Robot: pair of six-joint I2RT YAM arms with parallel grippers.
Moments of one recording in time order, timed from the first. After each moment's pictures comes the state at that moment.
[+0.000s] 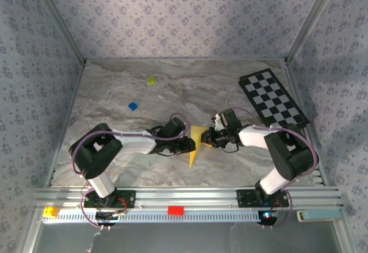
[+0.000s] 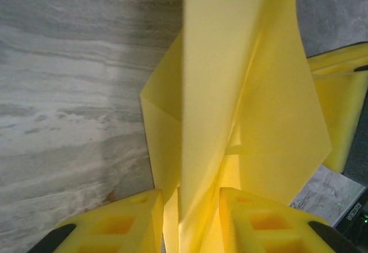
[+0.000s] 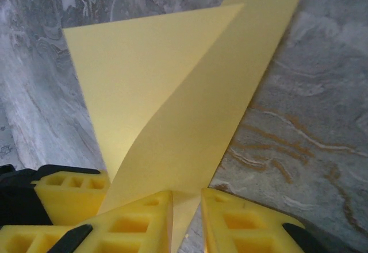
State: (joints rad) left arm -0.90 1.69 0.76 0.03 0.29 -0.98; right arm 0.47 1.58 0.60 0.00 -0.57 0.74
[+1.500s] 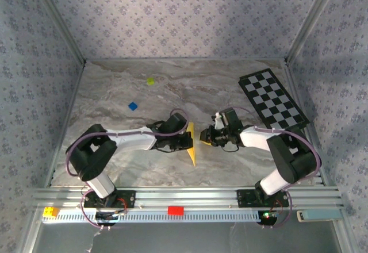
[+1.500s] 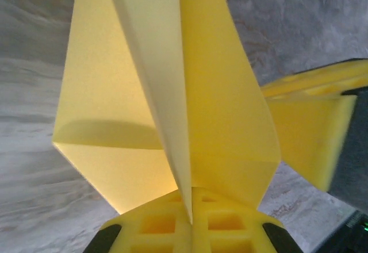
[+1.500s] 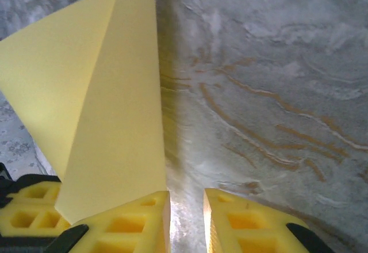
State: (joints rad) left arm -0.91 1.65 0.88 -0.19 0.21 -0.95; right arm 0.47 1.53 0.59 0.03 -0.59 0.76
